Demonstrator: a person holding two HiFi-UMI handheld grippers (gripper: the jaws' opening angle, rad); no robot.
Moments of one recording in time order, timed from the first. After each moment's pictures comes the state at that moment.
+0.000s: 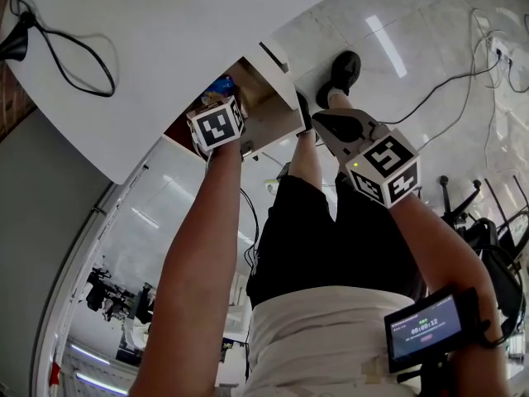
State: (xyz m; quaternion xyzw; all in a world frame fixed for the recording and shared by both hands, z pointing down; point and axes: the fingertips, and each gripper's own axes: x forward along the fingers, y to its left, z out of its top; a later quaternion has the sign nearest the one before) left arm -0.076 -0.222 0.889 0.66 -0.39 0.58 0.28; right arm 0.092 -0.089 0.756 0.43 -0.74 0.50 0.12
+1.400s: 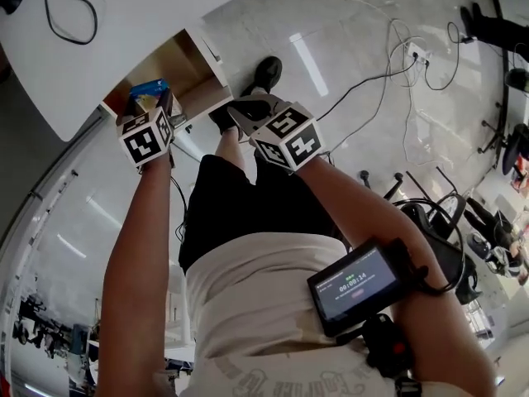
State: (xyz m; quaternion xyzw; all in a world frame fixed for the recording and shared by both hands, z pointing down) left arm -0.108 -0.192 0.770 0.73 -0.40 0.46 0.30; right arm 0.032 -0.071 0.703 0.41 -0.75 0.48 0.19
